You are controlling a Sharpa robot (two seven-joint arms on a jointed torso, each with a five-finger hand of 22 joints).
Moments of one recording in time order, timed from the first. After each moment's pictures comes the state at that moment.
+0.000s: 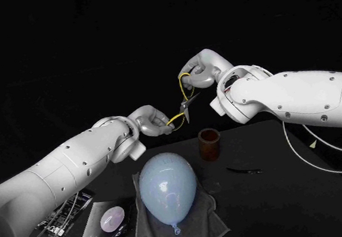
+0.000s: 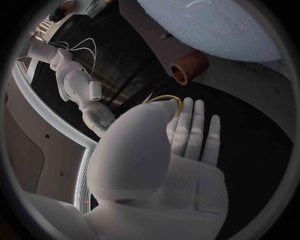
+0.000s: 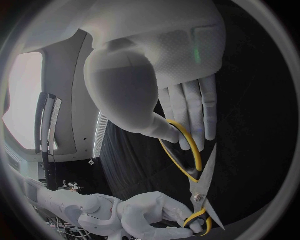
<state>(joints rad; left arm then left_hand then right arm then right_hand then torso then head) 1.34 -0.29 -0.08 0.83 -0.74 0.02 0.09 1.58 -0.14 0.67 0.19 0.05 0.95 0.17 0.42 0.37 1.17 0.13 0.08 0.07 0.96 0.13 0.14 0.31 0.08 0.60 0.29 0.08 0.06 1.52 -0.71 -0.14 1.43 -0.88 -0.67 -0.15 1.33 -0.01 0.66 -0.10 0.04 1.00 0.15 0.33 0.47 1.35 0.11 0.06 0.08 1.12 0.08 0.30 0.25 0.17 0.64 0.21 0.56 0.49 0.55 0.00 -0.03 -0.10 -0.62</state>
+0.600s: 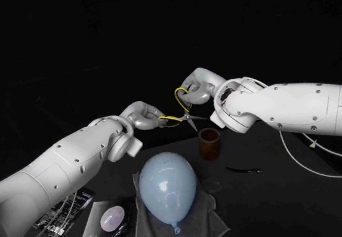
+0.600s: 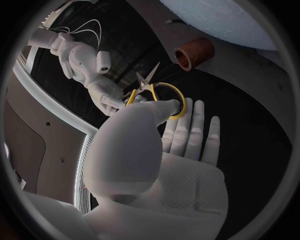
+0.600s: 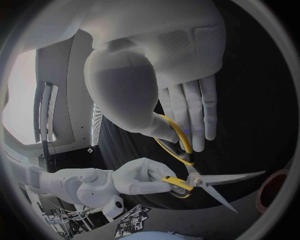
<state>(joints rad) 1.34 -0.31 -0.07 0.83 -0.62 -0.05 0.10 1.46 -0.16 0.76 0.10 0.05 0.94 0.18 0.44 0.42 1.17 0.13 0.08 0.07 0.95 0.13 0.13 0.31 0.08 0.57 0.29 0.08 0.06 1.47 -0.67 -0.17 1.38 -0.93 -0.56 -0.18 1.32 0.00 0.66 -0.10 0.05 1.01 0.15 0.32 0.47 1.35 0.11 0.06 0.08 1.12 0.08 0.30 0.25 0.17 0.63 0.21 0.56 0.50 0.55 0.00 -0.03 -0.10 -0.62</state>
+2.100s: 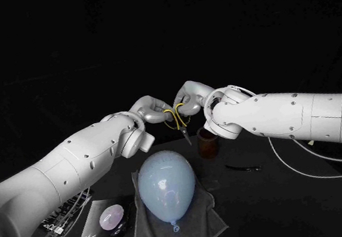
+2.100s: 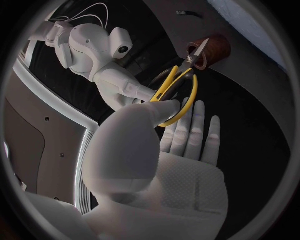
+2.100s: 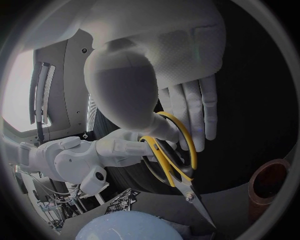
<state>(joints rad) 1.34 -0.27 -0.07 0.88 -0.56 -0.16 0.06 1.38 -0.18 0.77 0.06 0.06 0.93 0.18 0.46 0.44 1.17 0.14 0.07 0.07 0.95 0.13 0.12 0.32 0.08 0.58 0.29 0.08 0.06 1.43 -0.58 -0.18 1.28 -1.05 -0.49 -0.25 1.32 -0.01 0.67 -0.11 0.04 1.00 0.15 0.32 0.49 1.35 0.11 0.06 0.08 1.13 0.08 0.30 0.26 0.16 0.62 0.21 0.57 0.50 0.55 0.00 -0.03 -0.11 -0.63</state>
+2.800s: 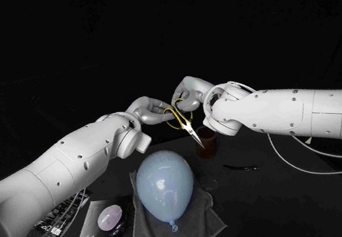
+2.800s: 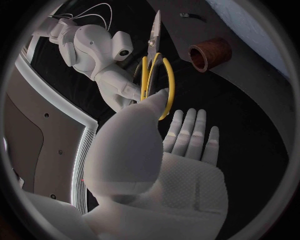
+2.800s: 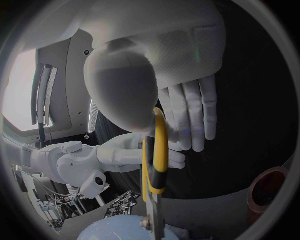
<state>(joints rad) 1.35 -0.28 -0.06 0.90 -0.54 -0.12 0.05 1.50 -0.23 0.32 0.19 0.06 0.65 0.18 0.28 0.35 0.83 0.24 0.12 0.07 0.72 0.22 0.11 0.27 0.07 0.33 0.30 0.05 0.04 1.44 -0.60 -0.17 1.29 -1.05 -0.51 -0.23 1.32 0.00 0.66 -0.11 0.04 1.00 0.15 0.32 0.49 1.35 0.11 0.06 0.08 1.13 0.08 0.30 0.26 0.17 0.62 0.21 0.57 0.51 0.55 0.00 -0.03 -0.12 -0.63</state>
